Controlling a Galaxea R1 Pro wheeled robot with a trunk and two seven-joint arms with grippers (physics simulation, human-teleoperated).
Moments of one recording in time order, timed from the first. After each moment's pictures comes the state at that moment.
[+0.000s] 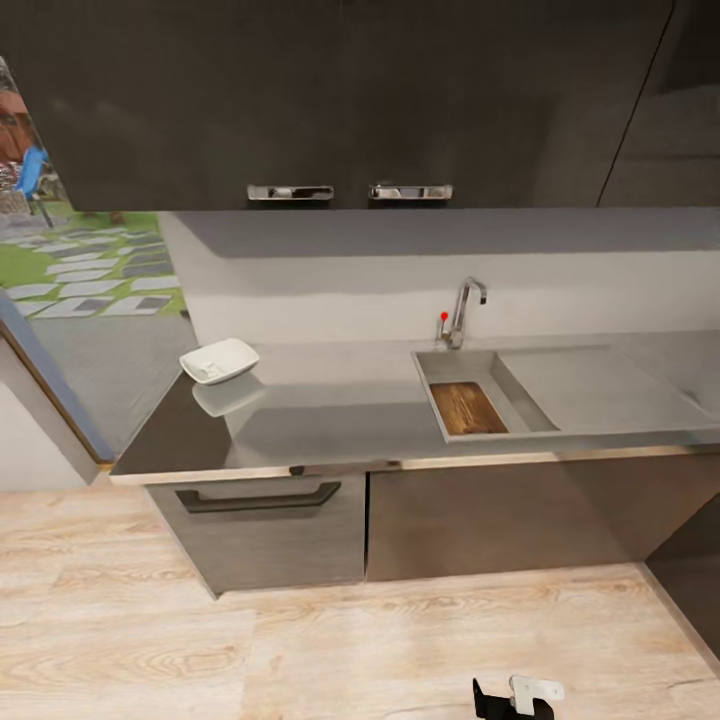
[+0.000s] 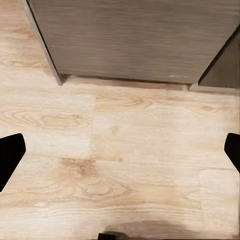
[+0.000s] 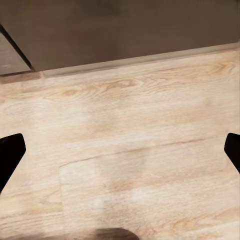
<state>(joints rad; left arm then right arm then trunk) 0.22 0.04 -0.05 -0.99 0.18 -0.30 0.05 -0.43 -0.02 0.42 -0.02 -0.51 -0.51 -0.03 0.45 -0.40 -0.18</state>
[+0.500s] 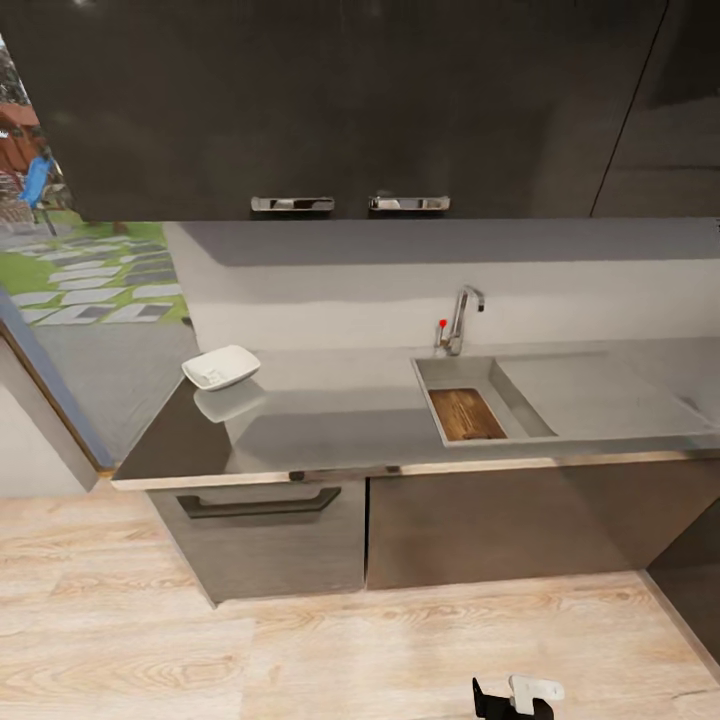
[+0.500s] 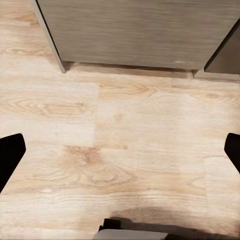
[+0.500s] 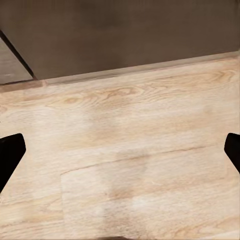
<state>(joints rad) 0.22 0.05 -0.05 -0.91 0.18 -0.31 0.05 -0.43 -0.02 0.42 -0.02 -0.51 -0.51 -0.03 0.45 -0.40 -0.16</state>
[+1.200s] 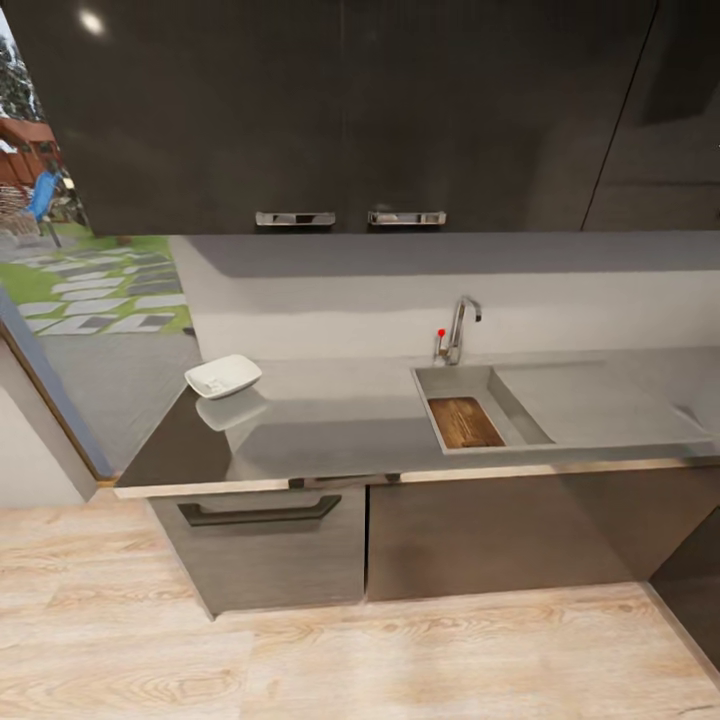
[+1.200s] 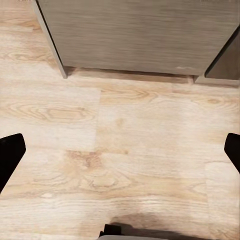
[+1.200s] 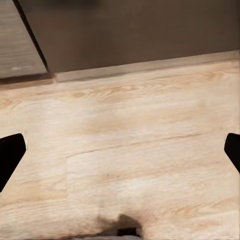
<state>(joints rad) 0.22 0.05 -0.04 -0.90 0.18 -0.31 0.05 -0.07 0.01 0.42 -0.02 -0.51 -0.99 -0.02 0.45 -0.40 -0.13</state>
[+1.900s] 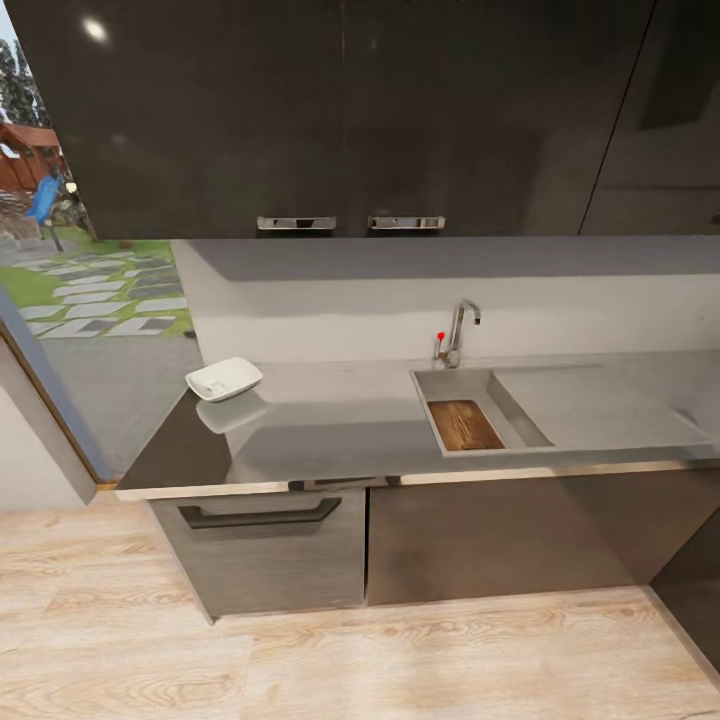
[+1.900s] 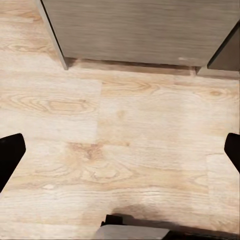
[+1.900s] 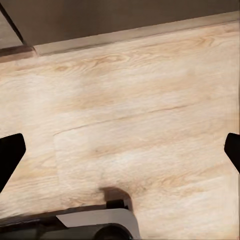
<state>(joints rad) 0.22 0.05 -0.04 -0.86 0.18 -0.31 0.05 0.05 -0.13 0.41 -0.45 -0.51 -0.55 -0.12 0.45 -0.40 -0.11</state>
